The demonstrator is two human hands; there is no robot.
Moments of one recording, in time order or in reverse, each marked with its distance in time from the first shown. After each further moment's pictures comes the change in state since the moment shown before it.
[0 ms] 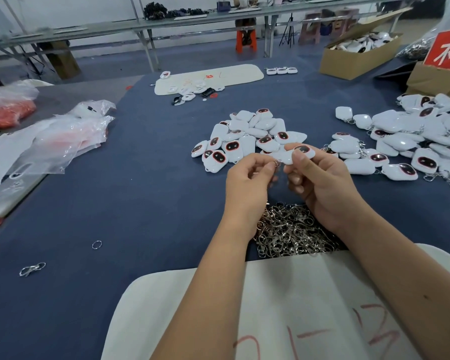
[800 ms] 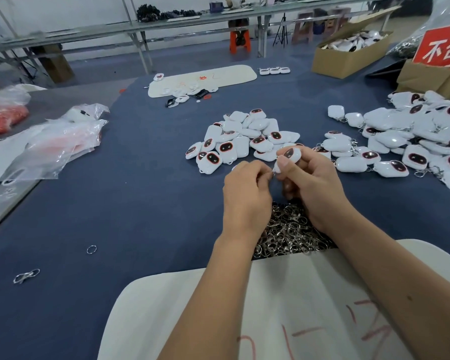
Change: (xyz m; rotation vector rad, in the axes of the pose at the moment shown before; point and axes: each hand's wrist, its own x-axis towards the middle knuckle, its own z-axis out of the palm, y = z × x) left_hand -0.007 -0.009 -0.001 0.561 0.015 0.337; right_hand -0.006 0.000 0.007 -0.372 0.102 -0.072
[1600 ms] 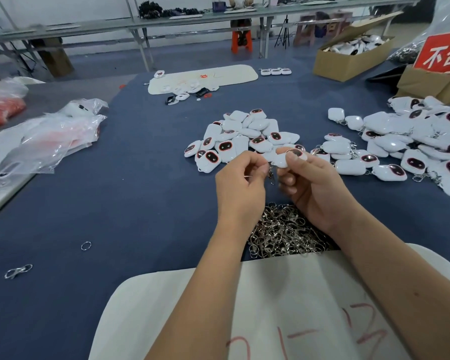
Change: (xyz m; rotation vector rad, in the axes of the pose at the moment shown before) left_hand 0.004 0.006 -0.005 -0.261 0.073 -0.112; right_hand 0.005 -0.005 -0.006 0.446 -0.145 0.197
